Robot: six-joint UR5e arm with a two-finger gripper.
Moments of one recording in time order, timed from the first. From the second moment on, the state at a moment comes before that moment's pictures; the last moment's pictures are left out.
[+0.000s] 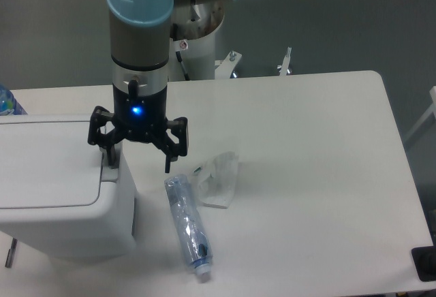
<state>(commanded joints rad) 2.22 -1.78 -1.44 -1.14 1.37 0.27</state>
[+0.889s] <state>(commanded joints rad) 2.26 -1.77 -1.34 -1.08 1.44 0.29</state>
